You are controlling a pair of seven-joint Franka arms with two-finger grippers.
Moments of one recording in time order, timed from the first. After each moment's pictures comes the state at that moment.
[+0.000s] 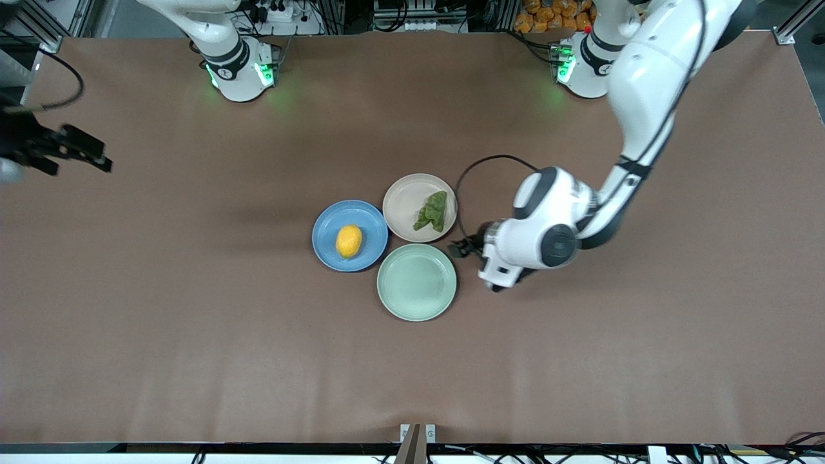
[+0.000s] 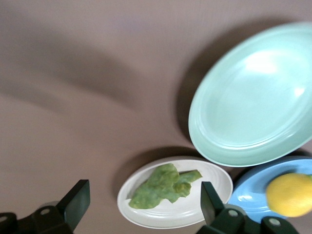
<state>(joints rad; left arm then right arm) -0.09 0.70 -0.48 -1.50 -0.14 1.99 -0.87 -0.10 -0.05 0.05 -1.61 0.06 1.54 -0.07</state>
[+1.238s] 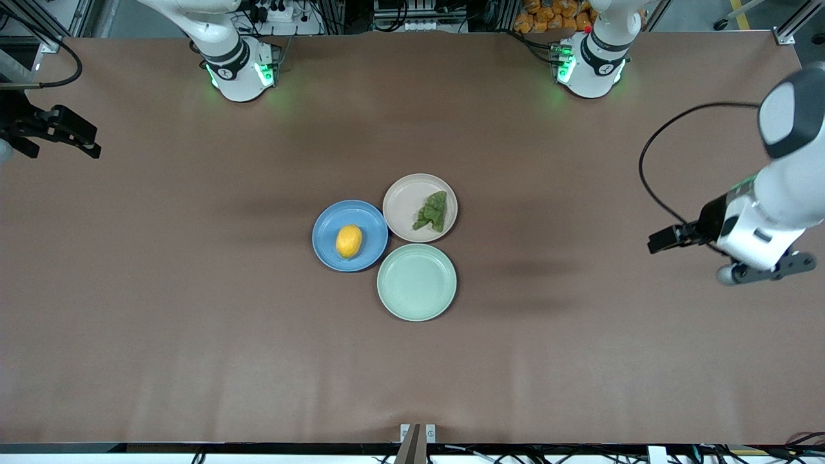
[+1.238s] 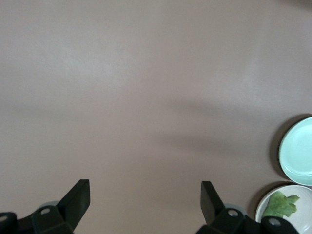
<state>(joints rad) 0.30 0.26 -0.48 -1.49 0.07 1.73 -0.35 -0.11 -0.05 0.12 -1.55 -0.04 1.49 0.00</state>
